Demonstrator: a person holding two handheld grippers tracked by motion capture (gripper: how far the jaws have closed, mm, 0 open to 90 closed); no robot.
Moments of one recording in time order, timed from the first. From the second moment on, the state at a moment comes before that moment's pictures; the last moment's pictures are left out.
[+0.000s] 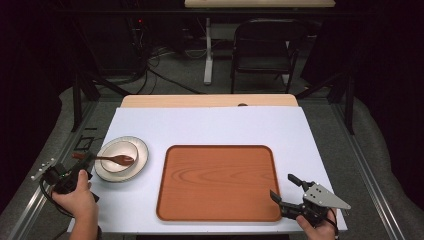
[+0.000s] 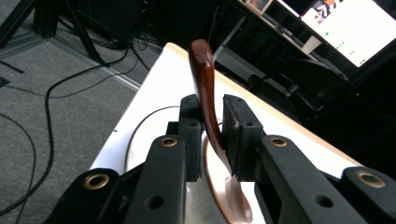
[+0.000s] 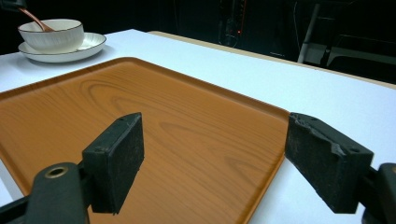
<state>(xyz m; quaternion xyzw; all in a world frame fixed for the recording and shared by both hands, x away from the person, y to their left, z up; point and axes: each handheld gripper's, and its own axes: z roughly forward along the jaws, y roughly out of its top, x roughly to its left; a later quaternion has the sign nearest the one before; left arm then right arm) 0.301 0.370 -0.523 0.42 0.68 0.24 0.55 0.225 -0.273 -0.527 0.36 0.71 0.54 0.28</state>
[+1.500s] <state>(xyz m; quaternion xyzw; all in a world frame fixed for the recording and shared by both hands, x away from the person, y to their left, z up) 0.280 0.326 -0.480 0.52 0.58 0.33 0.54 0.225 -0.273 -0.527 0.36 0.71 0.54 0.28</state>
